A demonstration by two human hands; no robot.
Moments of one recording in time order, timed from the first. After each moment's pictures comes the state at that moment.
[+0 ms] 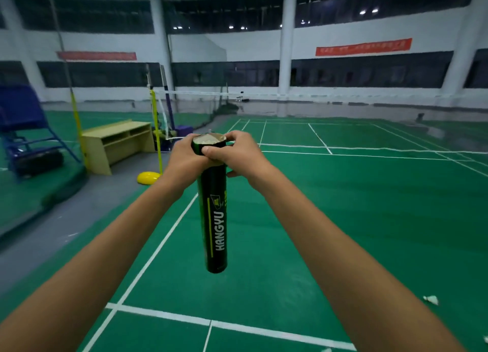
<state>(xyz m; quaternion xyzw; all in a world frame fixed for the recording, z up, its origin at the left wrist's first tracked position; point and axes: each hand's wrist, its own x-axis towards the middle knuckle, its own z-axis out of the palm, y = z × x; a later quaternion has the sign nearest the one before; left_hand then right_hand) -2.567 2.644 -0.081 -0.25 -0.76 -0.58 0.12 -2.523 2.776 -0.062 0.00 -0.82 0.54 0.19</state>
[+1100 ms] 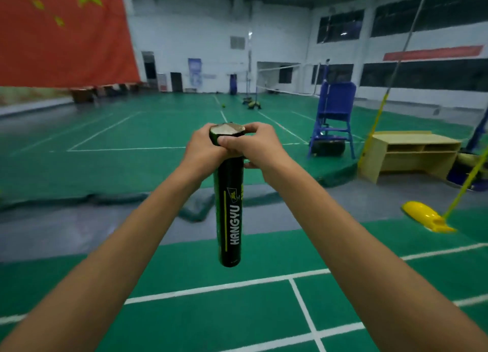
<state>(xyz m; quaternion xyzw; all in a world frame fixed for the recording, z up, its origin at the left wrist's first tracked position) -2.756 2.068 -0.082 0.24 -0.76 -0.43 0.43 -2.854 2.157 -0.063 0.41 -0.68 0.59 -0.15</state>
